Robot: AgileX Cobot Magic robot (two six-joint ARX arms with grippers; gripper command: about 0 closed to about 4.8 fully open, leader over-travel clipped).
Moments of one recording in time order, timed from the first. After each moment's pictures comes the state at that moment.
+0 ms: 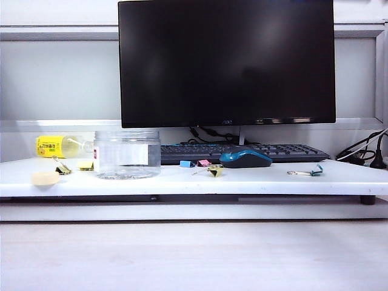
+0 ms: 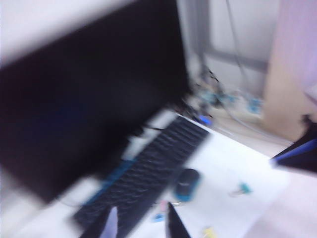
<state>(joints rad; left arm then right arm) -0.59 1.30 2.09 -1.03 0.13 0.25 0.27 0.84 0.72 0.02 -0.52 0.18</state>
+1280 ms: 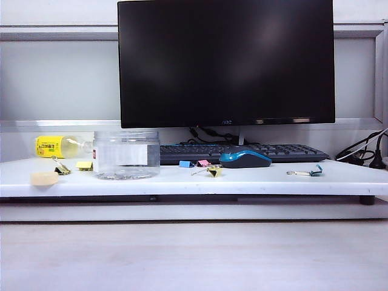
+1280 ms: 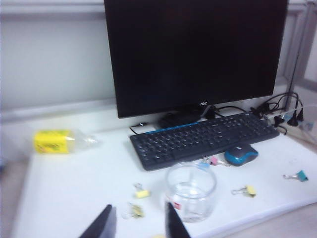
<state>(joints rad) -0.59 0.01 0.71 -0.66 -0.22 0.00 0.27 0.30 0.72 -0.56 -0.02 0.15</state>
